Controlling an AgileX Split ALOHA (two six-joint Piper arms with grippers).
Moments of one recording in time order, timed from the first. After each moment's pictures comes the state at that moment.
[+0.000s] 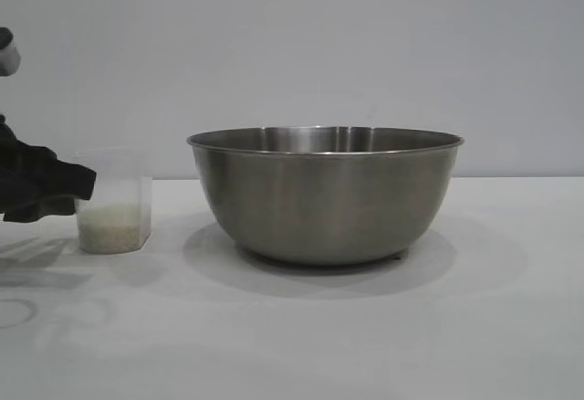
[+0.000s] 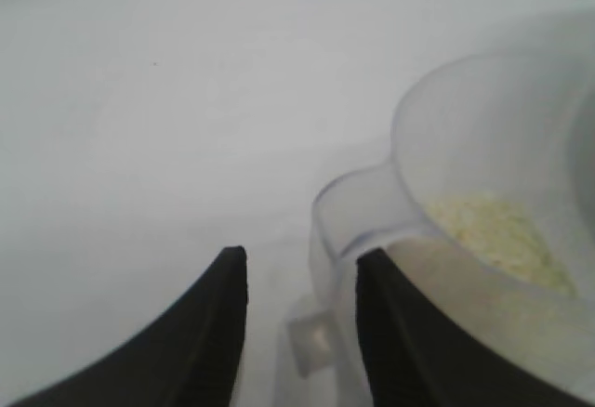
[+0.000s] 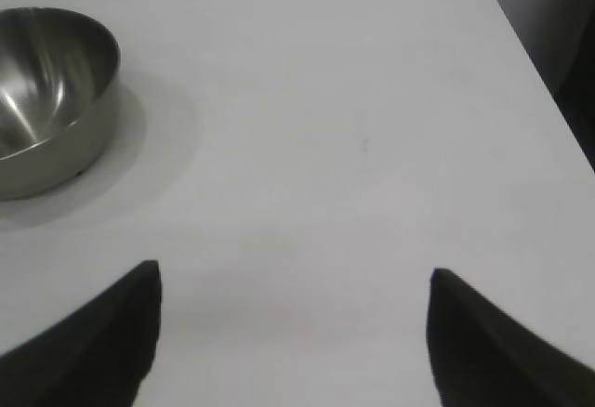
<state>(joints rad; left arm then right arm) -0.36 2.07 -0.47 -0.19 -1.15 0.01 0.06 -0.02 -0.49 -0.01 1.14 0.02</state>
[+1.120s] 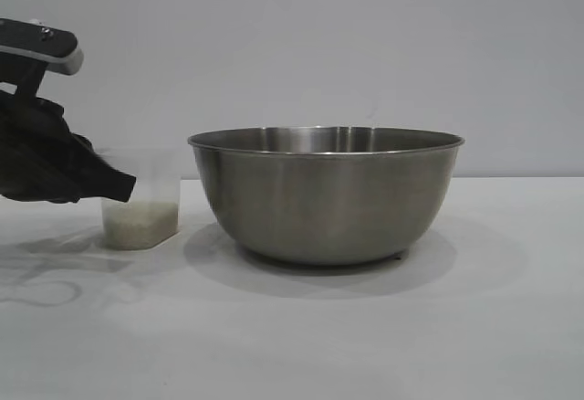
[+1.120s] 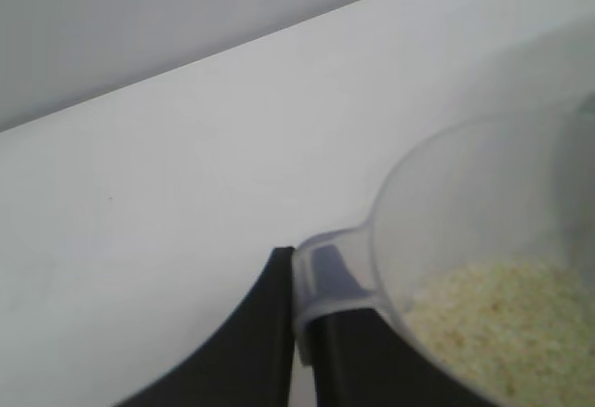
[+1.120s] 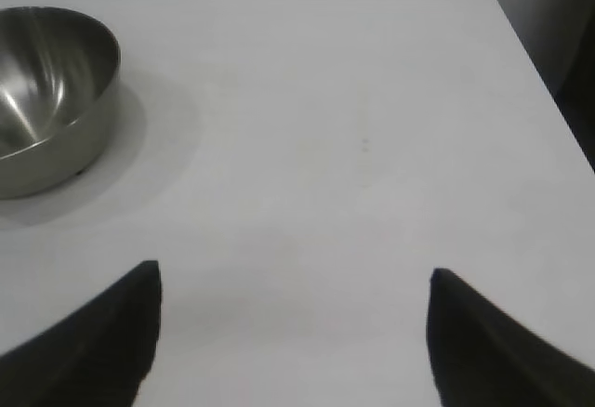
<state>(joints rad) -0.36 2.10 -0.60 -0.14 -1.14 0.23 0.06 -0.02 -0.49 -0.01 1.14 0.02</state>
